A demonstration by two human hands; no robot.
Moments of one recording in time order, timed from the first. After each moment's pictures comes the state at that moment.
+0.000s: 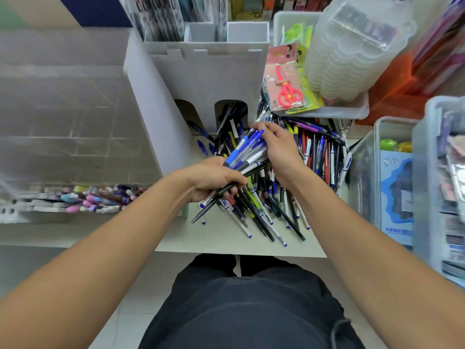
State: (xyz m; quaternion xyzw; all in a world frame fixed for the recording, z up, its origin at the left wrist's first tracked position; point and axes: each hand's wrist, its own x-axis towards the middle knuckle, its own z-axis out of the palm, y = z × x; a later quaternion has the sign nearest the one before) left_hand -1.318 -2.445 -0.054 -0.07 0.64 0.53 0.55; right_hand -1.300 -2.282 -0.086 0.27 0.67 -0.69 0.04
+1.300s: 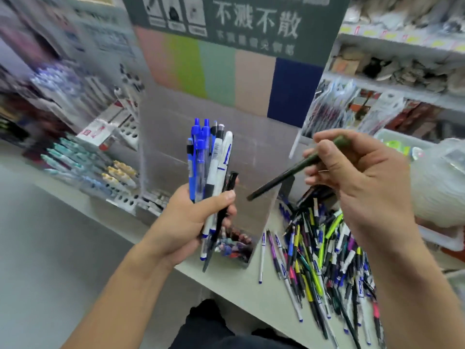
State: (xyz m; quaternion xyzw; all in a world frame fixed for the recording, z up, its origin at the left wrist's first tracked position) left_hand -1.277 -2.622 0.067 -0.11 0.57 0.80 0.13; right_hand -1.317 -2.394 0.108 -0.05 0.67 -0.74 -0.04
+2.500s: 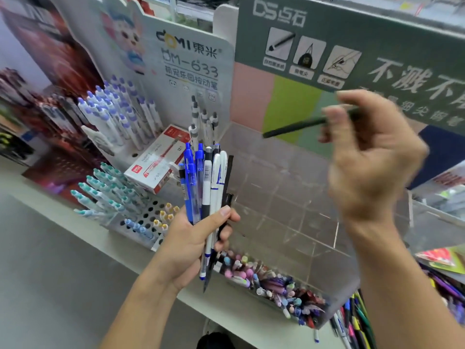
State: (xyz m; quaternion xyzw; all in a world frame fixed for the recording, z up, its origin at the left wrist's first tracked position) left_hand -1.338 -2.783 0.040 -0.10 0.52 0.85 0.09; right_hand -1.432 -2.582 0.115 -0.12 0.77 -0.51 -0.37
